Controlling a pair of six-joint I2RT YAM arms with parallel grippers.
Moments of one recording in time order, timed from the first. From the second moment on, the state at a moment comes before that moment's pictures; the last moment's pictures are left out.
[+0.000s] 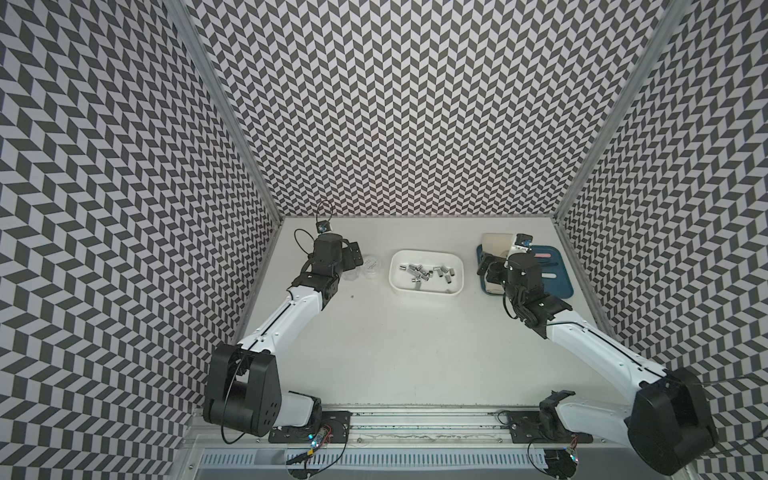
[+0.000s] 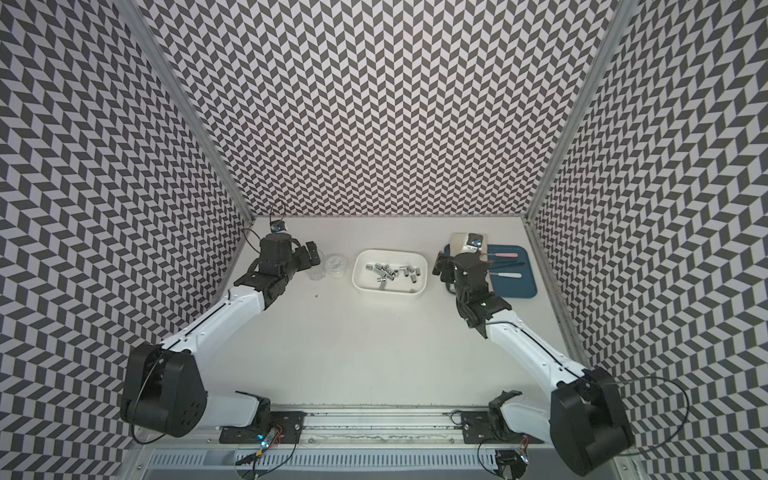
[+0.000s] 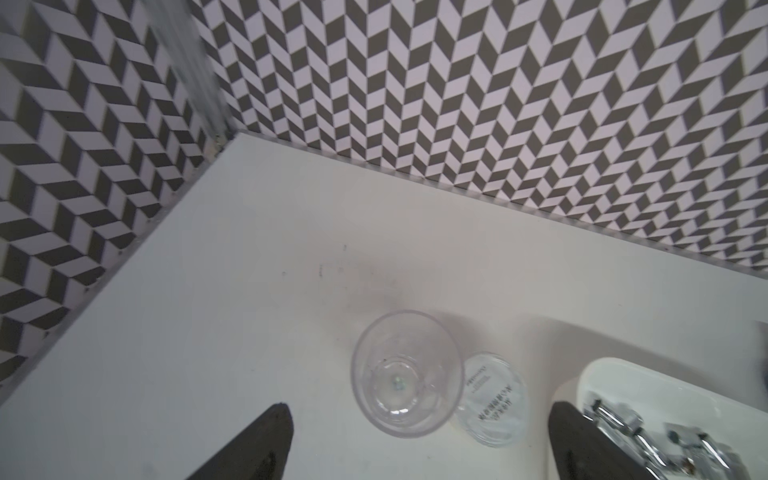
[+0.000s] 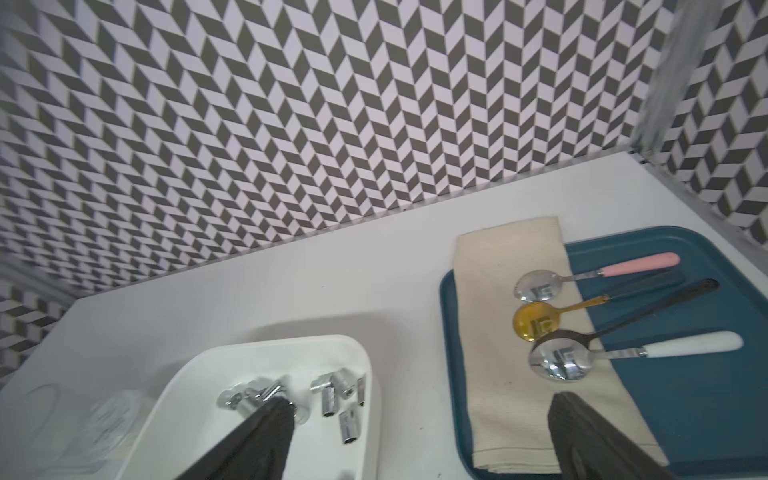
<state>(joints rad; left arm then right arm) -0.20 1.39 0.94 -0.08 -0.28 -0.33 0.38 1.22 0.73 0.12 0.41 0.39</state>
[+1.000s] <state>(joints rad) -0.06 1.51 0.22 1.16 -0.30 -0.05 0.13 1.26 0.12 1.00 0.51 0.12</state>
